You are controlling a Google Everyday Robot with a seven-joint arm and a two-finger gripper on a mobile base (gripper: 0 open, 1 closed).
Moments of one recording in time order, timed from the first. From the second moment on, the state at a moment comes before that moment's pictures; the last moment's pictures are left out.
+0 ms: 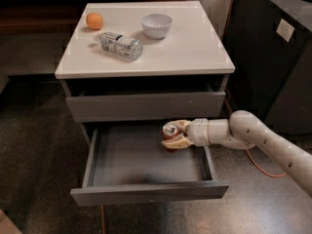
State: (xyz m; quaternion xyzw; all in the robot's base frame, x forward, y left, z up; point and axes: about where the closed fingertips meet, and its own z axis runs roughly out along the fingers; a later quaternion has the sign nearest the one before) arm 0.612 -0.072 0.613 -0.53 0.62 0.32 0.48
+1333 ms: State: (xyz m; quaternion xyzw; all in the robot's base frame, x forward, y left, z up) arm 0.631 -0.018 0.526 -0.54 0.59 0.39 0.45
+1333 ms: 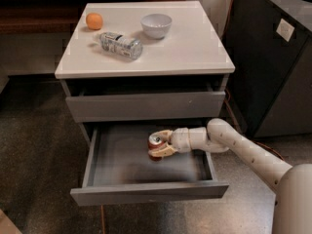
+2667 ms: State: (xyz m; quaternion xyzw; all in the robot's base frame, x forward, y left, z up) arm 0.640 0.034 0.441 -0.56 0.57 0.41 0.43
